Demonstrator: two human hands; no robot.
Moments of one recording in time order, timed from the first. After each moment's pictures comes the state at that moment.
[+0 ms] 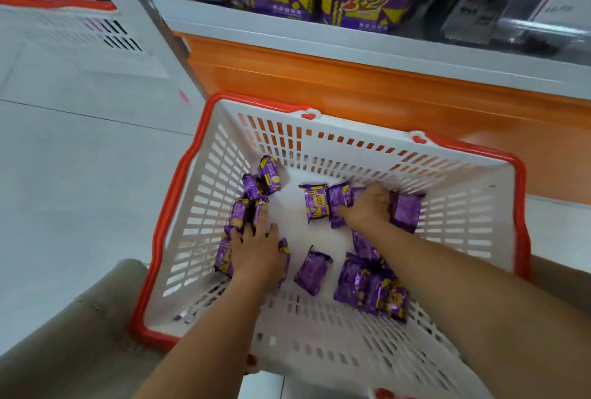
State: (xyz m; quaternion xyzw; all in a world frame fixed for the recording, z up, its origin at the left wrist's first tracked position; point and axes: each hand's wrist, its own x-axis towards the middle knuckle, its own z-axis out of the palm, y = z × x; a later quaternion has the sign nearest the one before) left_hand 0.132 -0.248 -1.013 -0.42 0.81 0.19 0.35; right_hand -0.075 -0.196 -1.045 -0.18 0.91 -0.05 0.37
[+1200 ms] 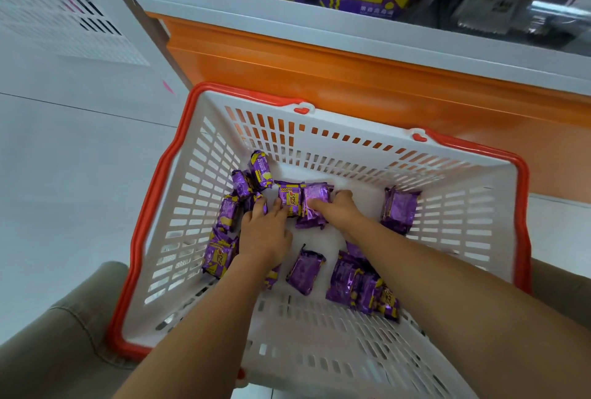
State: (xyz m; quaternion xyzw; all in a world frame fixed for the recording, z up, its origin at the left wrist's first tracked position) left_hand 0.099 -0.265 -1.018 -0.39 0.84 0.26 0.28; right_hand -0.057 -0.208 -1.061 -0.09 0.81 -0.22 0.54
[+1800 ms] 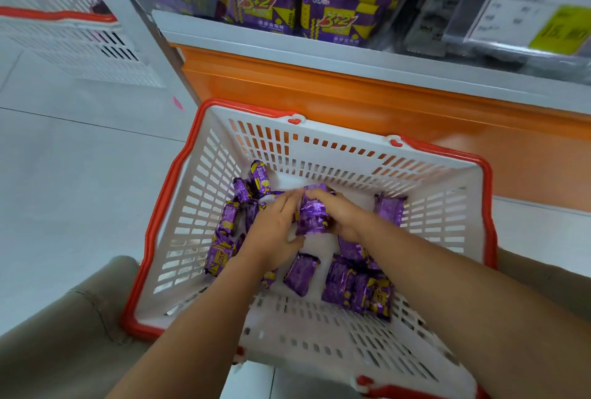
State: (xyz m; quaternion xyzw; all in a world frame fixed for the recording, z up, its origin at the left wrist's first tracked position) left_hand 0.097 -0.260 -0.990 -0.31 0.87 0.39 0.06; right_hand -0.062 -0.210 -1.013 -0.01 0.69 -0.33 0.64
